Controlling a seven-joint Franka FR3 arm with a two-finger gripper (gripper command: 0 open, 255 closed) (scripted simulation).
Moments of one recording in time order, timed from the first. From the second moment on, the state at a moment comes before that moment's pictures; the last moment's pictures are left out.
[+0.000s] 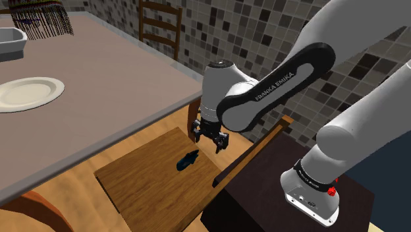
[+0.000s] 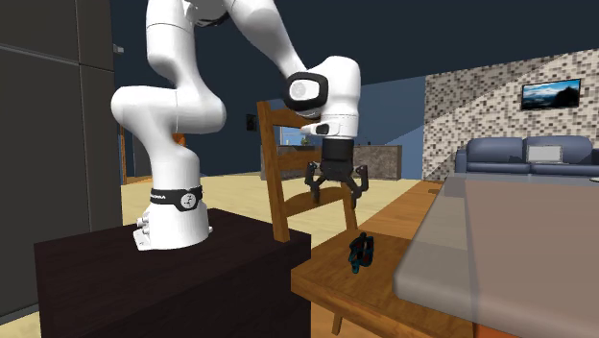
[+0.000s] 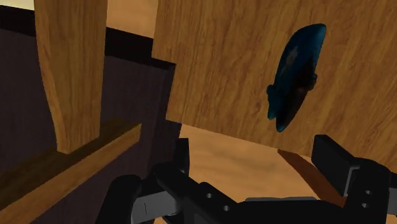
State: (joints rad) arm -0.32 -0.11 0.92 -2.66 0.22 2.54 1.71
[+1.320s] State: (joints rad) arm -0.08 0.45 0.58 -2.42 -0.55 2.71 2.57
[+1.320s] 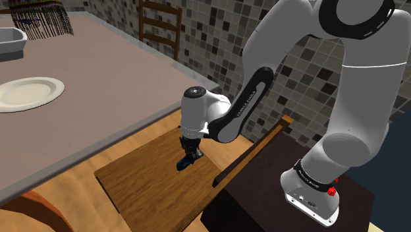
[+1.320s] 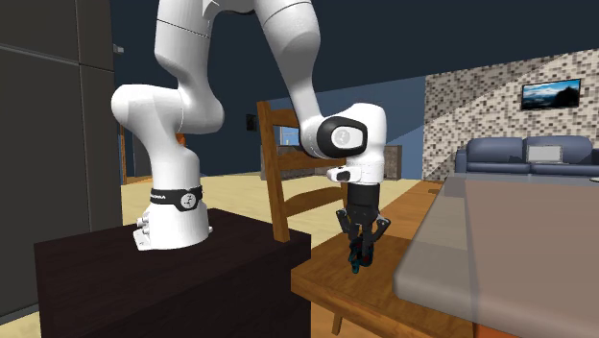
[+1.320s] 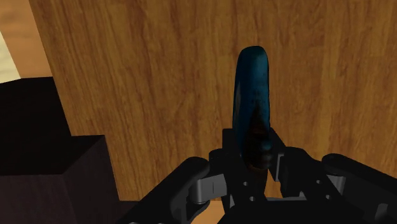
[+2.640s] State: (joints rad) arm -0.26 0.24 0.81 -2.46 -0.27 2.57 2.38
